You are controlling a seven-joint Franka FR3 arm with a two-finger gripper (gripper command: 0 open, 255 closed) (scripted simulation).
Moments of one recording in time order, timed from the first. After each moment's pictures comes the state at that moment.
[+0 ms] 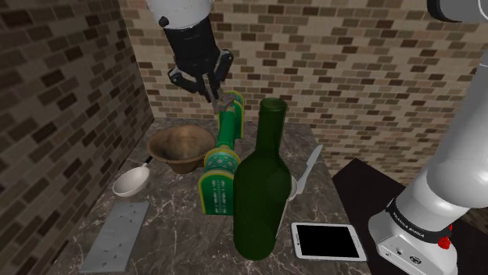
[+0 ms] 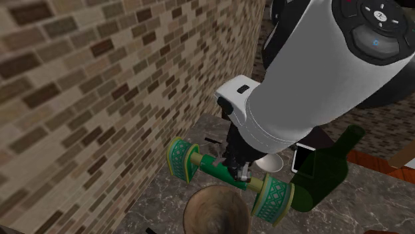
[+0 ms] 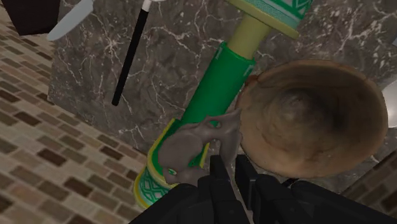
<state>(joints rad) -0.05 0.22 1.01 -1.55 -0.49 1.50 1.19</state>
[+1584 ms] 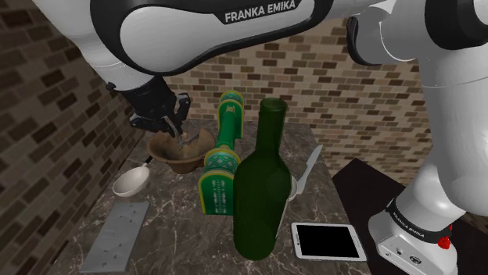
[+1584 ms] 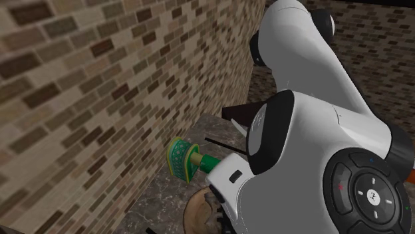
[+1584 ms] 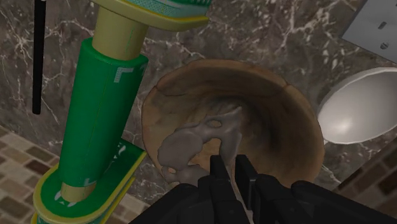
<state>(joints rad) 0.26 0.61 0.91 -1.29 -0.75 1.46 1.36</state>
